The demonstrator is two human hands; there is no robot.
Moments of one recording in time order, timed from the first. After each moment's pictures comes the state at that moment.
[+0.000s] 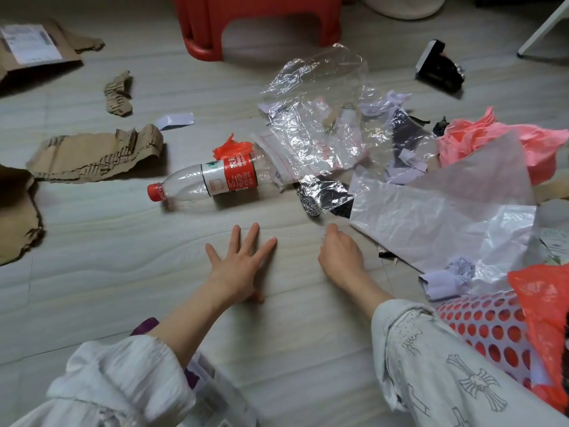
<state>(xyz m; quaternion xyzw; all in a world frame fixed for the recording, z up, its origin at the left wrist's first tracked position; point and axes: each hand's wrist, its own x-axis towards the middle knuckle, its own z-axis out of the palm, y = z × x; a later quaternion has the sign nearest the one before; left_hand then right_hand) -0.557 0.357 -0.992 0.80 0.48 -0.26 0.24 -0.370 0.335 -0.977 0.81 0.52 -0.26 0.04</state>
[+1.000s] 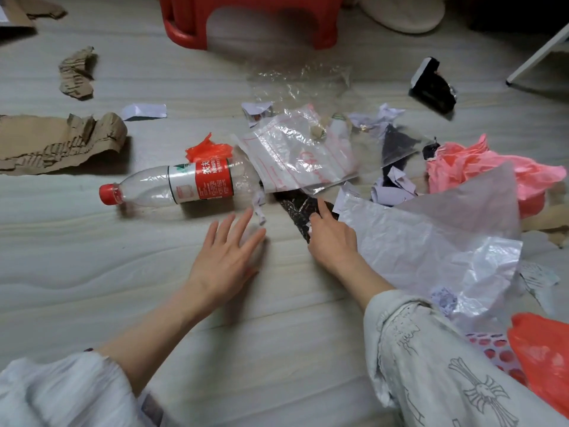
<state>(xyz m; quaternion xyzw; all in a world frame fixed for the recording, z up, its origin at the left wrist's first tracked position) -0.545 0.391 -1.010 0.89 0.45 -0.04 0.10 -0.350 0.394 -0.968 0.76 0.60 -0.22 0.13</state>
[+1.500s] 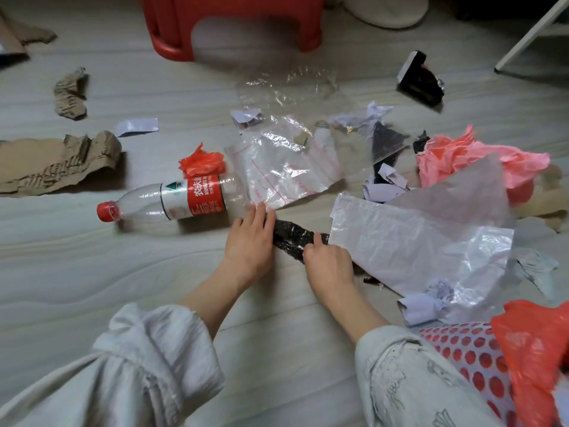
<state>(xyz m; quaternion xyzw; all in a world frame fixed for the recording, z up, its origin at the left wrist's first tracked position) -0.470 0.411 -1.012 0.86 0.49 -0.08 0.11 -0.342 0.351 -0.974 0.70 0.66 -0.13 0.22</state>
